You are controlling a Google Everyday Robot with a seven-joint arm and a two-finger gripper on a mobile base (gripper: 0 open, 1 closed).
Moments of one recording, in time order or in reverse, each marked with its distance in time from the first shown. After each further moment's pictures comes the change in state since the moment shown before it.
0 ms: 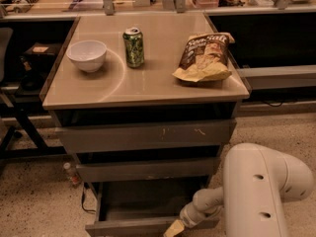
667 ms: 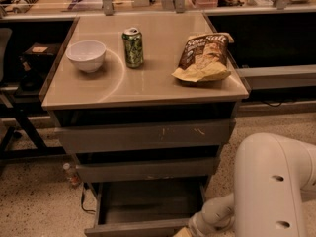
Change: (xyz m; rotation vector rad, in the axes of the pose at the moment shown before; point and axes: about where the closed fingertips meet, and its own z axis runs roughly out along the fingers) arm 0.037 0.032 -0.059 0.064 -0.003 0.160
